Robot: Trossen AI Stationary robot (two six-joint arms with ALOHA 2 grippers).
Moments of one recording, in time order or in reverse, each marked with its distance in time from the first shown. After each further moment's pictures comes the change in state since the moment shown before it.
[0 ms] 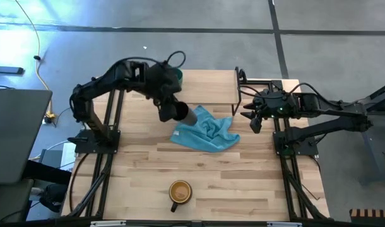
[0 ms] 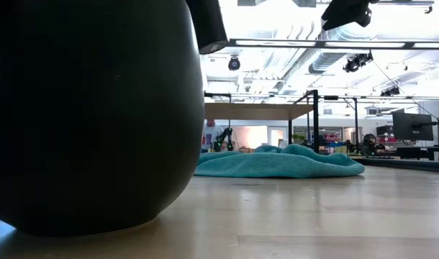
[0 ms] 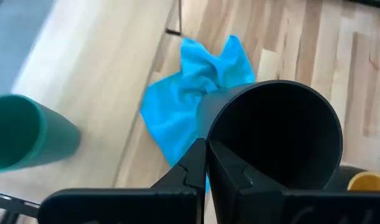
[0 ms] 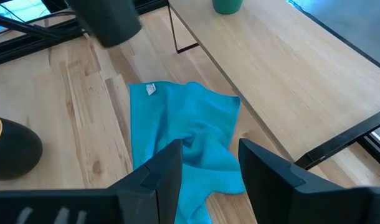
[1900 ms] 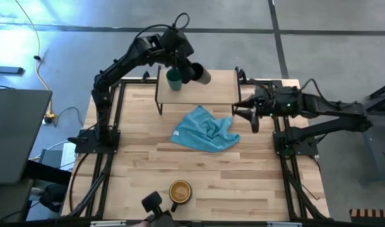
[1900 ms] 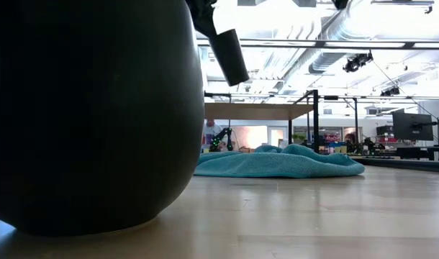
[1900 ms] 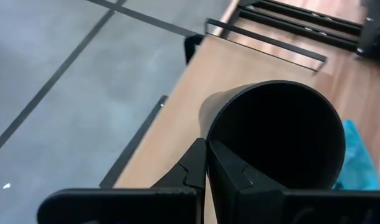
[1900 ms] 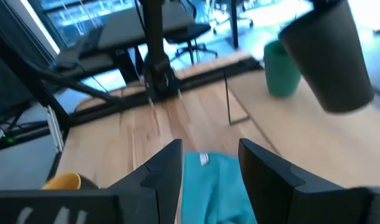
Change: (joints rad) left arm 0.351 0.235 0.157 0.257 -0.018 0.176; right arm 0.000 -0.009 -0.017 0.362 -0.136 -0.085
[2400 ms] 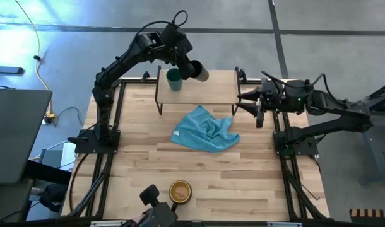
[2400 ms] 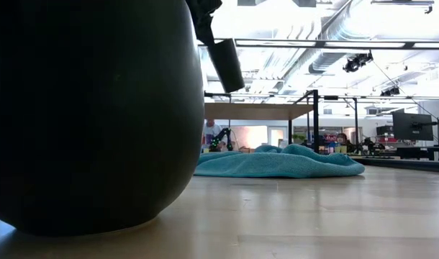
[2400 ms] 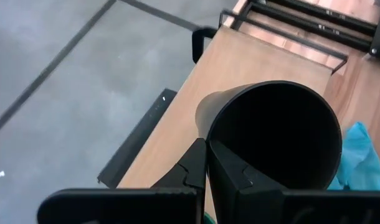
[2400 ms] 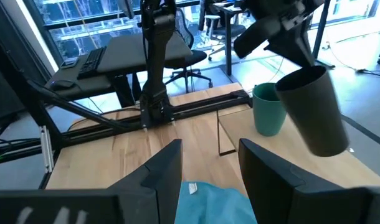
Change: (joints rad) left arm 0.058 0.023 0.000 -0.007 0.039 -0.004; right arm -0.015 0.001 0.093 -0.003 0.032 -0.085
